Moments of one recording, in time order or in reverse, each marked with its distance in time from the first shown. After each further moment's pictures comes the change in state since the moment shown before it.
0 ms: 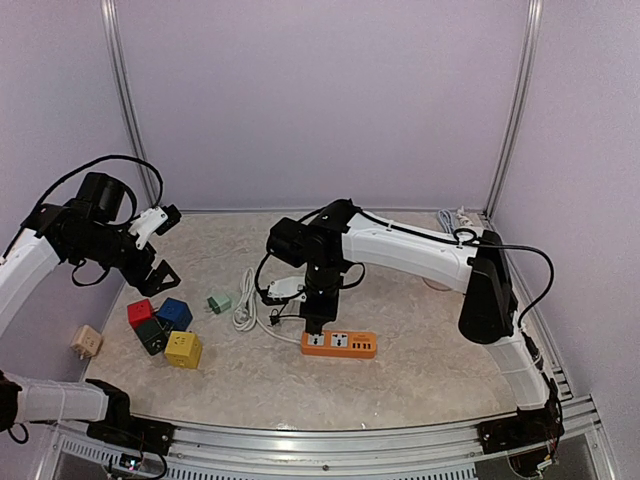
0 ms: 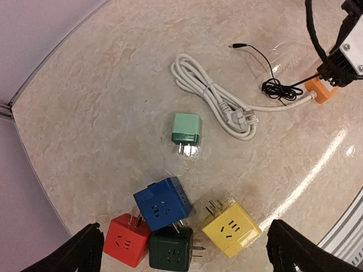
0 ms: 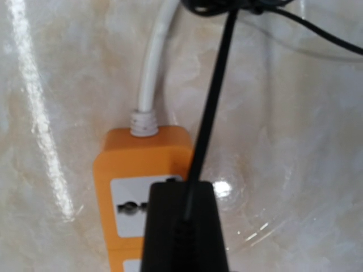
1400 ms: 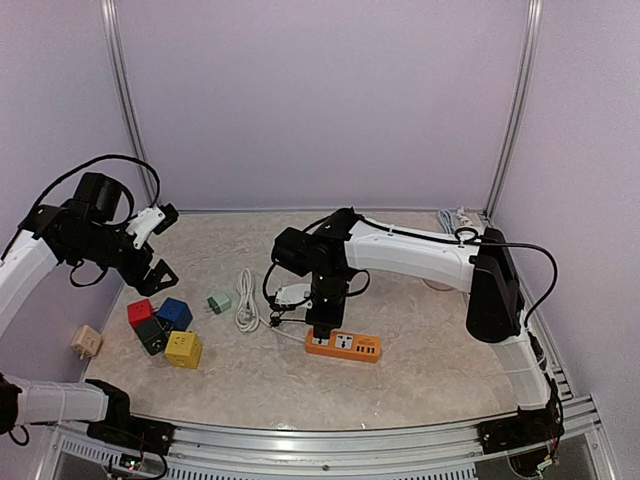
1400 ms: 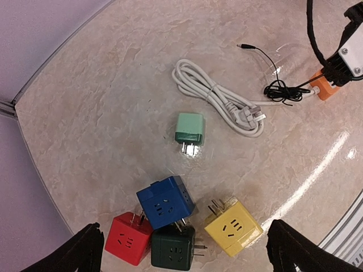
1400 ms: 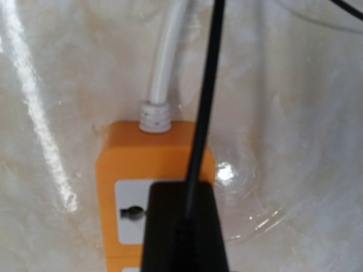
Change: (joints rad) left arm 0.011 -0.011 -0.001 0.000 0.000 0.002; right arm 0.000 -0.032 -0.127 0.033 0.030 0.050
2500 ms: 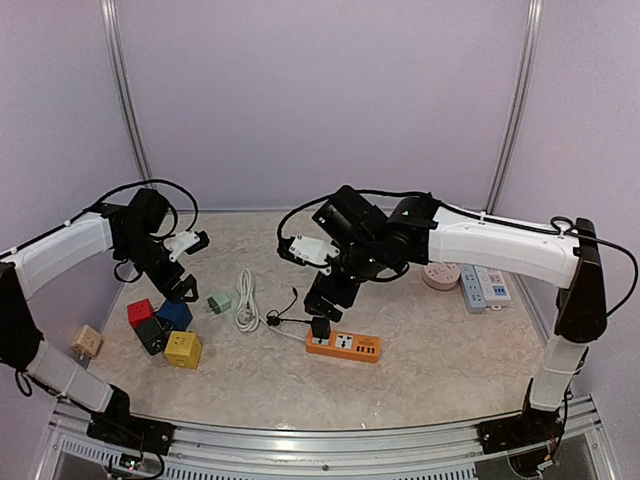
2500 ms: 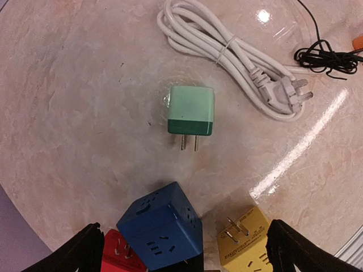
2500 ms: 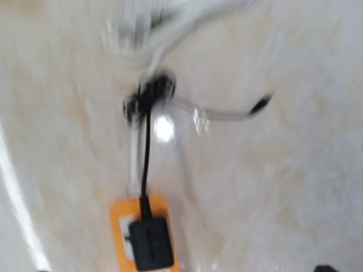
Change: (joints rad) left arm -0.005 0.312 -0.043 0.113 -0.038 0.043; right arm -0.001 -0.456 -0.438 0.489 -0.005 0.156
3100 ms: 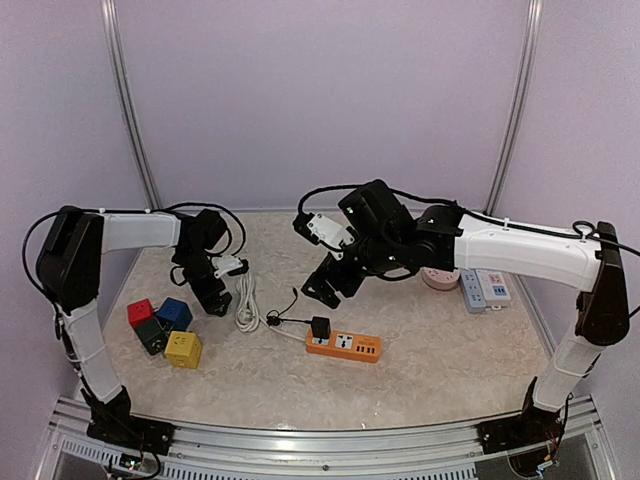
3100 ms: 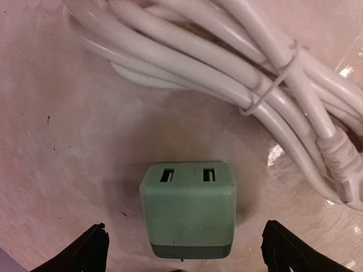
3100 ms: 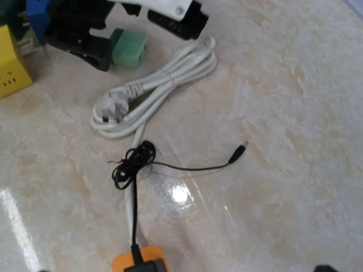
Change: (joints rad) left arm -0.137 0.491 0.168 0.091 -0.155 0.006; right arm -0.039 -0.162 -0.216 0.317 -0.046 0.145
